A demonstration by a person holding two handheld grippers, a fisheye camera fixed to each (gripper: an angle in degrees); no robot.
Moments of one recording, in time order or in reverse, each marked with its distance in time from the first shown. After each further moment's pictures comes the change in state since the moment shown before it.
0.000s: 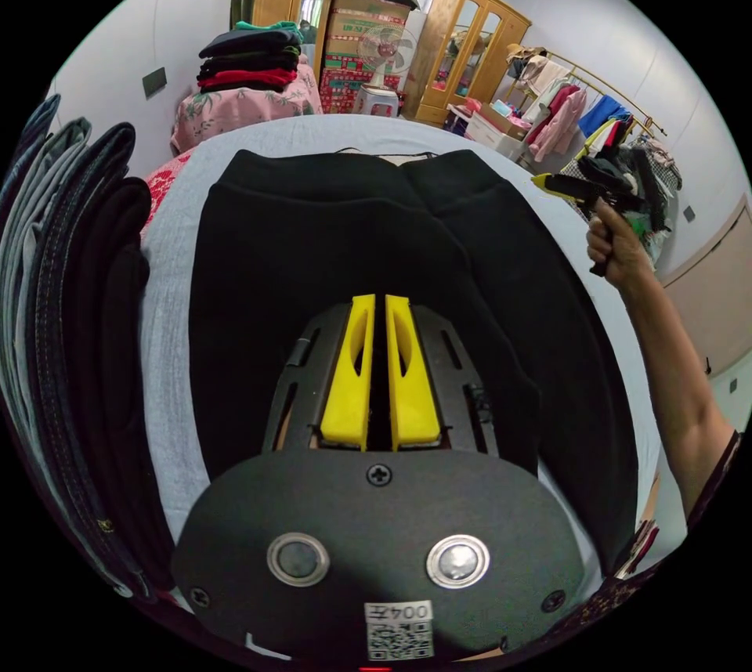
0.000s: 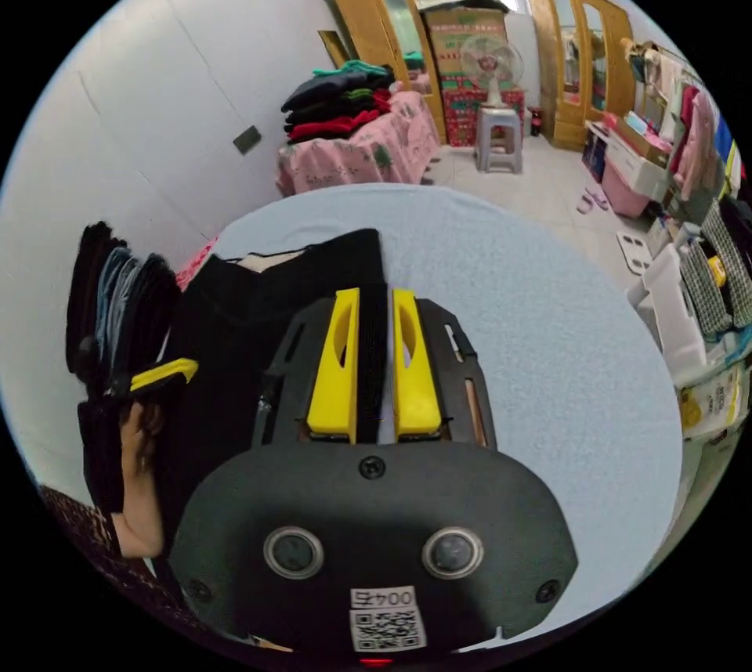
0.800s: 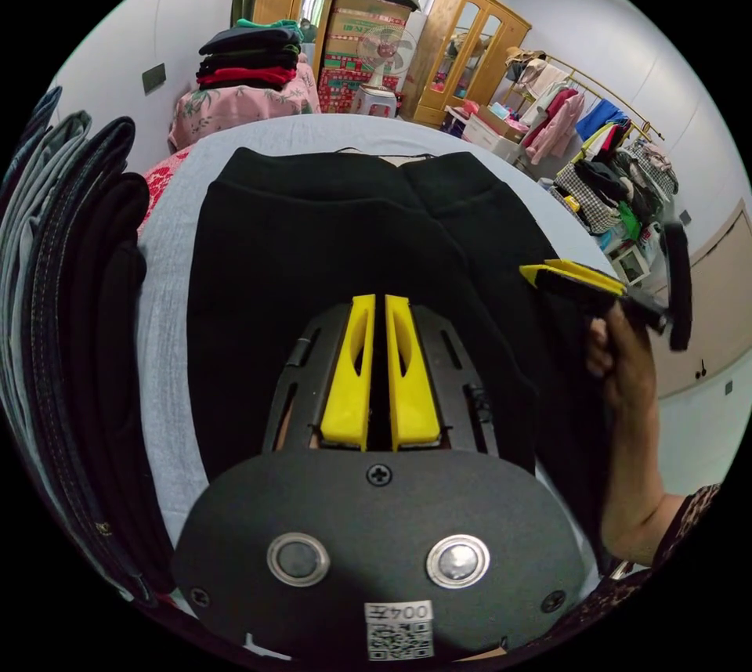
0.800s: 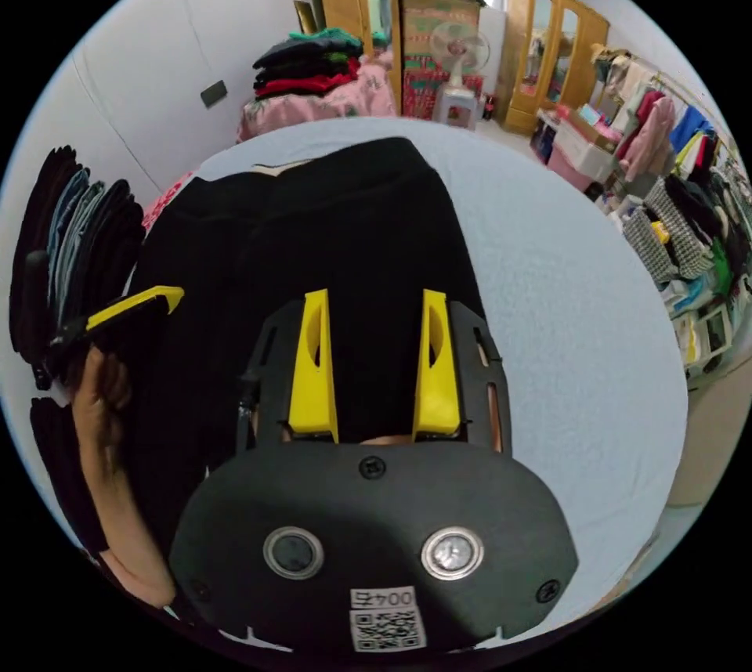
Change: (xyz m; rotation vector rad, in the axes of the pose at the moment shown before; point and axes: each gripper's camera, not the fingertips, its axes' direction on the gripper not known) left arm -0.011 0.014 0.002 0.002 0.021 -0.008; right arm -0.234 0.068 0.002 -0.103 0.238 0.051
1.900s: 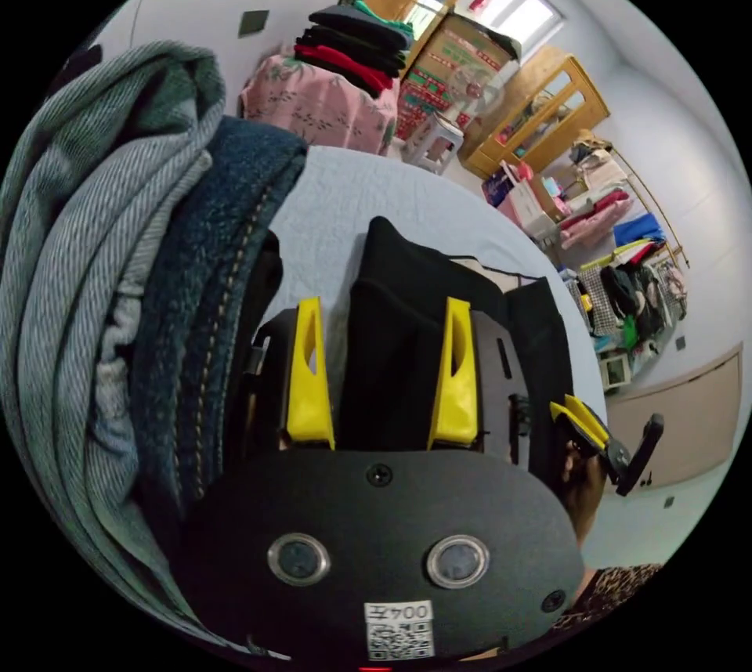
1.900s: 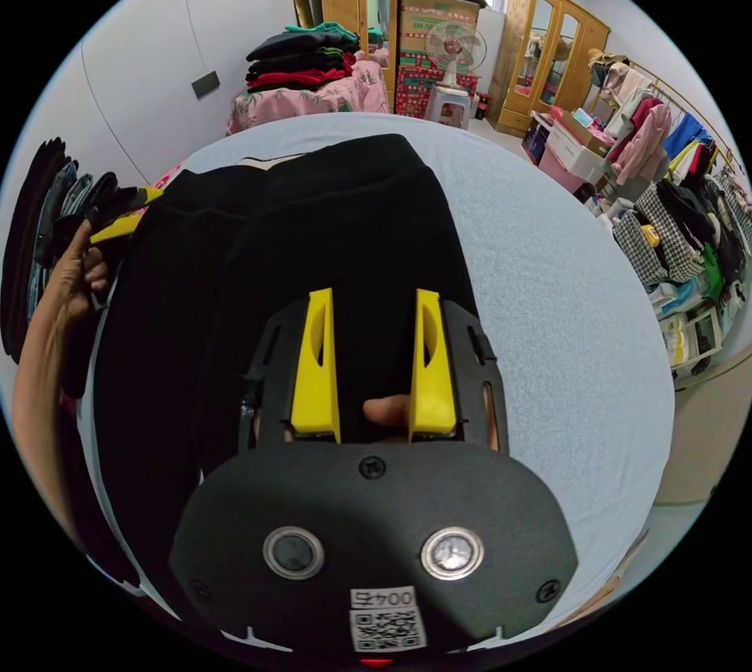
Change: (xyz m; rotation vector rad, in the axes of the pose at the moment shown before) left arm -0.144 -0.090 -0.009 0.031 0.063 -0.318; right arm -0.051 -0.071 -0.046 0.022 0.072 -0.010
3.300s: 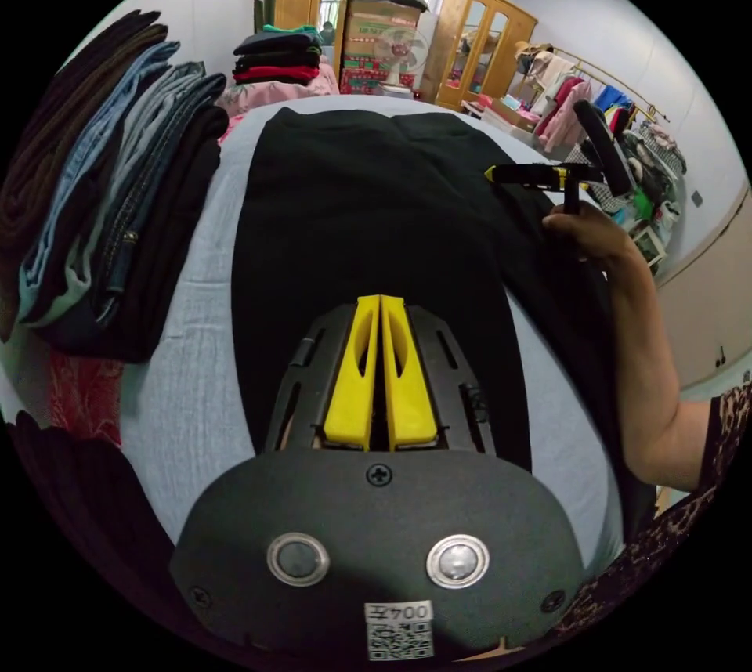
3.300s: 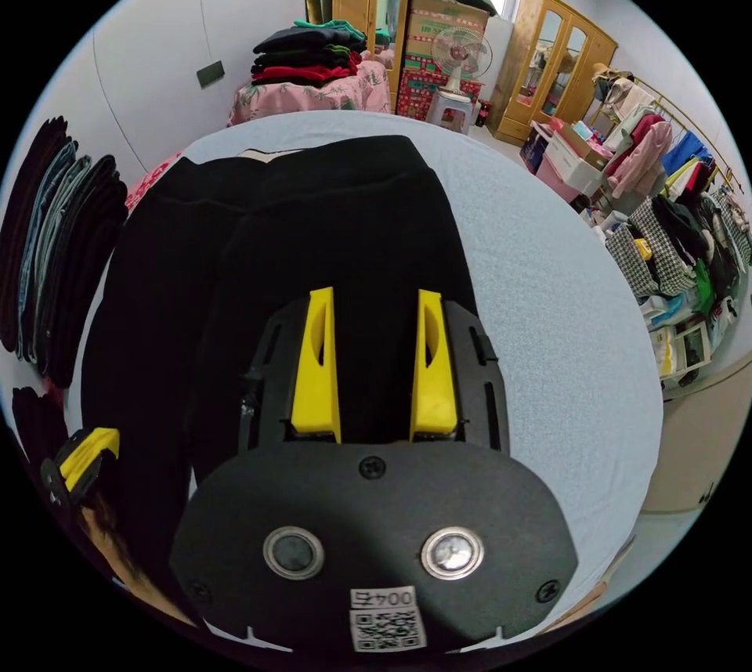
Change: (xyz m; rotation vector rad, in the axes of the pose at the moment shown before) left arm 0.121 0.337 0.146 -0.010 -0.164 0.298; right arm -0.023 -0.171 -0.011 0.003 0.046 -0.037
